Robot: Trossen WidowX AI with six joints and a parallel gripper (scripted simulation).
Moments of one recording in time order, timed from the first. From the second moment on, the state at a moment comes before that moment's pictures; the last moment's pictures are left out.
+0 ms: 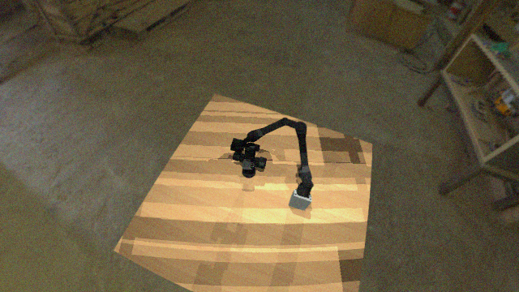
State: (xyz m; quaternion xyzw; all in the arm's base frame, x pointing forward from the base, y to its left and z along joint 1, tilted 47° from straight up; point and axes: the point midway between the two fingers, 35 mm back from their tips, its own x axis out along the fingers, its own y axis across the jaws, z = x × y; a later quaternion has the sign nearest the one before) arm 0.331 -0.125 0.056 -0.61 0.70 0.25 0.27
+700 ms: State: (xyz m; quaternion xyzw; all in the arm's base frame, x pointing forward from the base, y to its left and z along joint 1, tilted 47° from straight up) arm 0.326 -0.125 0.054 -0.63 0.68 0.29 0.24
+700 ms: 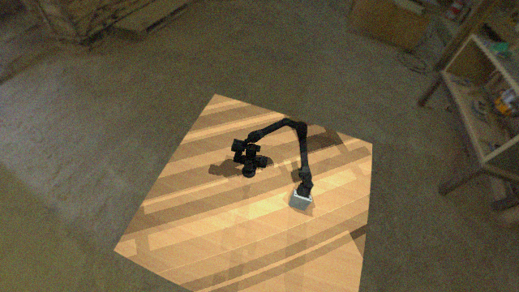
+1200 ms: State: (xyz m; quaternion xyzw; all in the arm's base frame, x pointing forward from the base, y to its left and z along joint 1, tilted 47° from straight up) arm 0.331 -0.127 0.055 -0.65 0.65 0.35 0.18
